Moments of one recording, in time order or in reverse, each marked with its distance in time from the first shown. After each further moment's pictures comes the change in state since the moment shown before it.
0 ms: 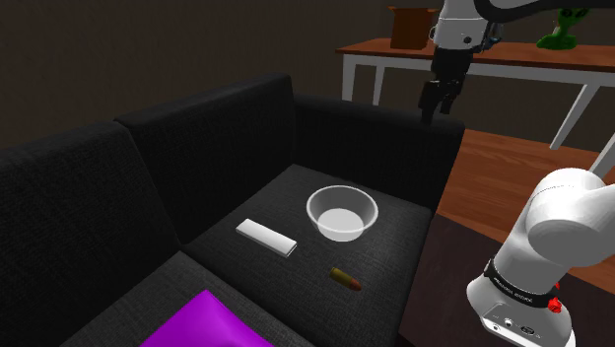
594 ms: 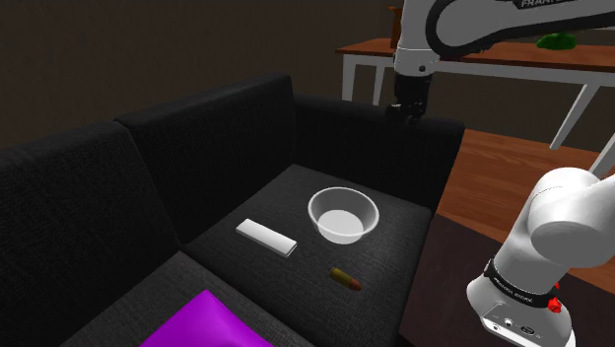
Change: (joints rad) arm 0.045 0.156 0.076 -0.034 0.063 0.176 0.085
